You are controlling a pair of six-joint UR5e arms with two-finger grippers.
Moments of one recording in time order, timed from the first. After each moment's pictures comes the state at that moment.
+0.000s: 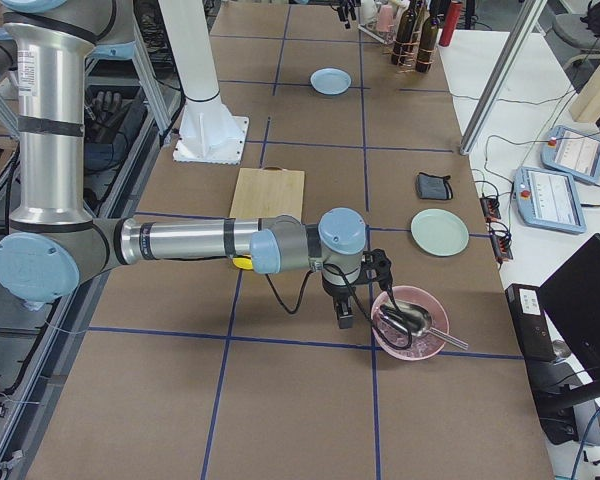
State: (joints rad) left arm -1.04 -1.49 -1.75 -2.42 -2.03 -0.78; right arm 1.51 -1.65 1.73 -1.48 2.34 -0.02
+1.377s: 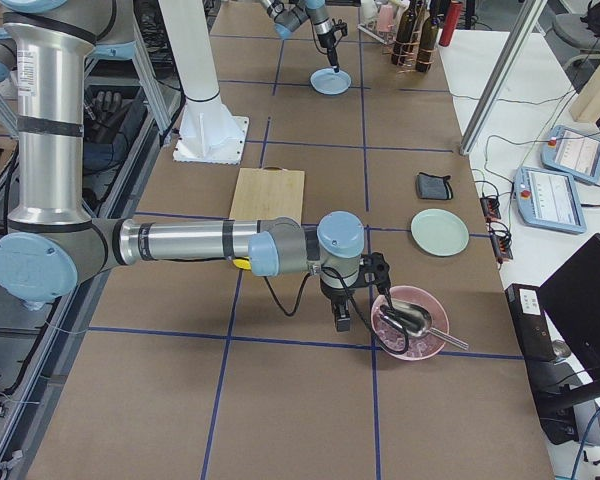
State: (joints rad) left arm -0.74 -1.53 -1.61 -2.58 -1.78 -1.11; right arm 1.51 -1.65 1.72 -1.48 2.34 -0.02
